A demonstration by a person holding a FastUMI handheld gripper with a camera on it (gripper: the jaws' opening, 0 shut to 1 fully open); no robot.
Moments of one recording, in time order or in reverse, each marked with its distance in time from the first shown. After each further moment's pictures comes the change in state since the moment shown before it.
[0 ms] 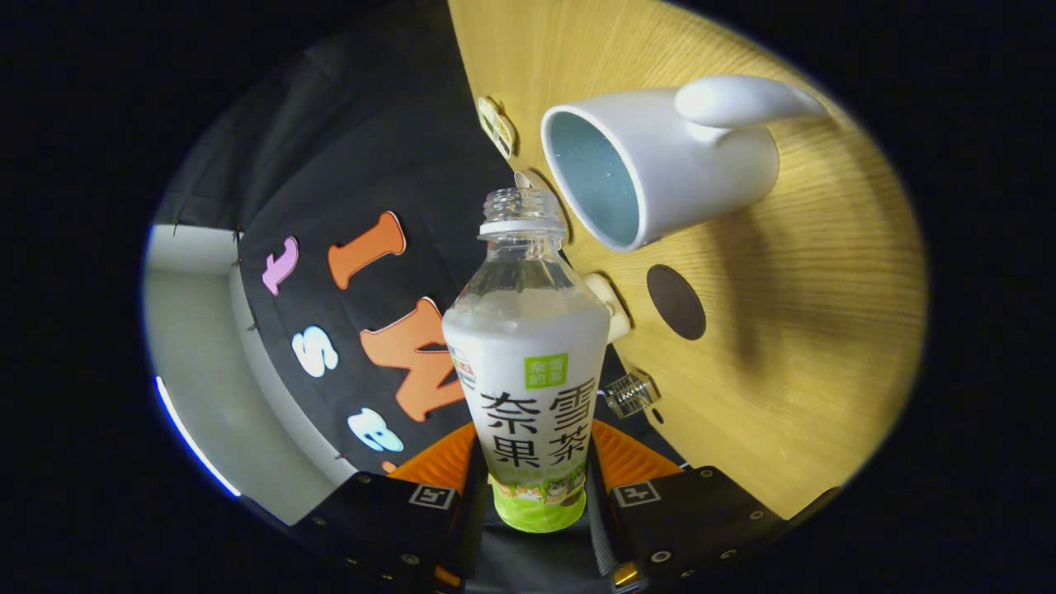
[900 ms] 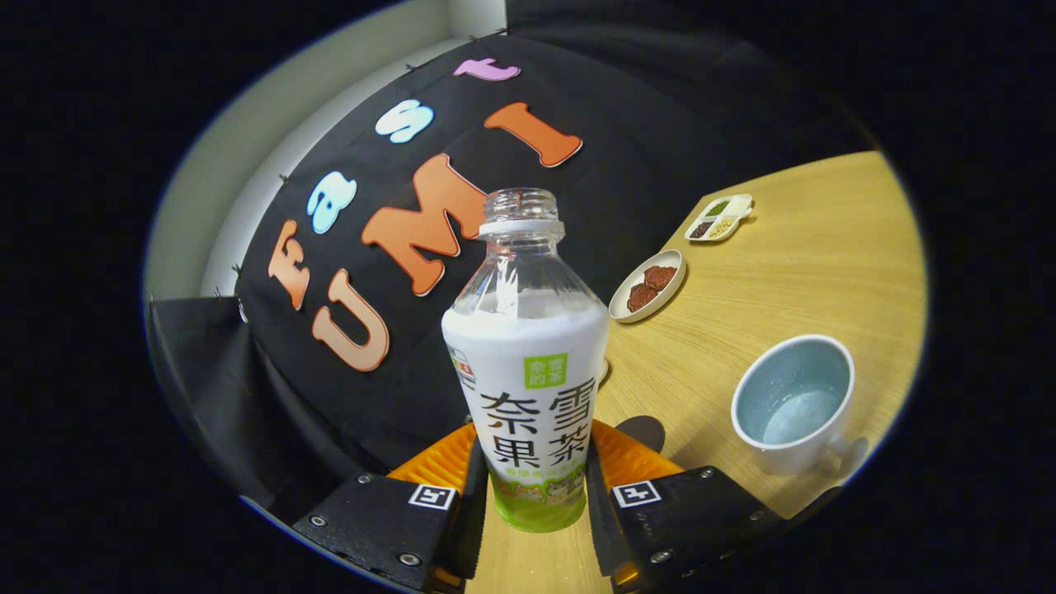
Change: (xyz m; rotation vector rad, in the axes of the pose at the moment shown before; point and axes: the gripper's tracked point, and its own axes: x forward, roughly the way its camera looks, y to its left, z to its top) arm 0.020 -0.001 0.023 -1.204 -0.050 -0.095
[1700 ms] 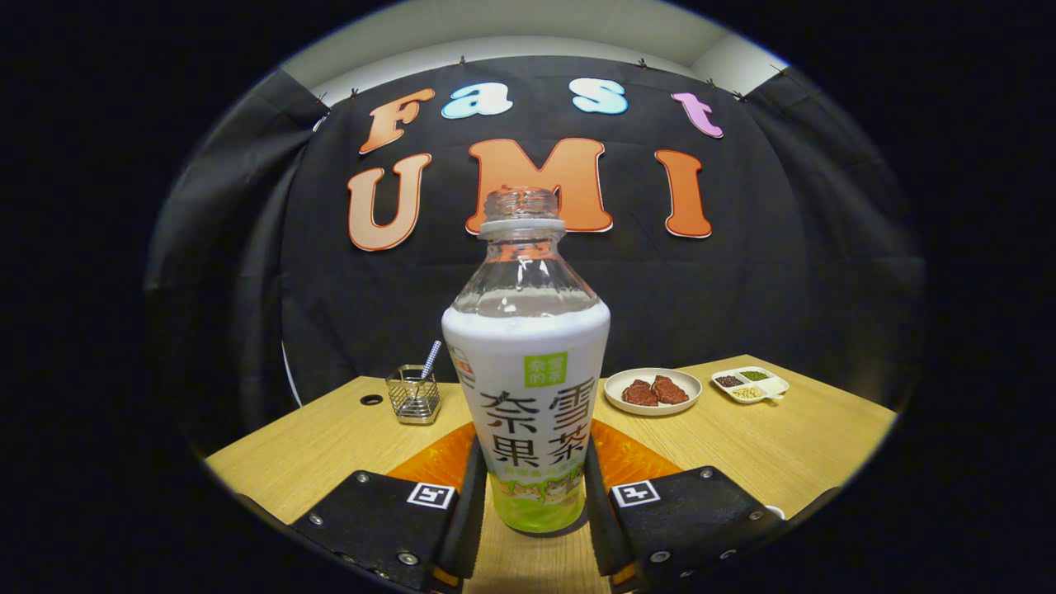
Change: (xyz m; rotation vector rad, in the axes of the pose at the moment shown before) arm 0.045 0.025 0.016 -0.733 -0.082 -0.042
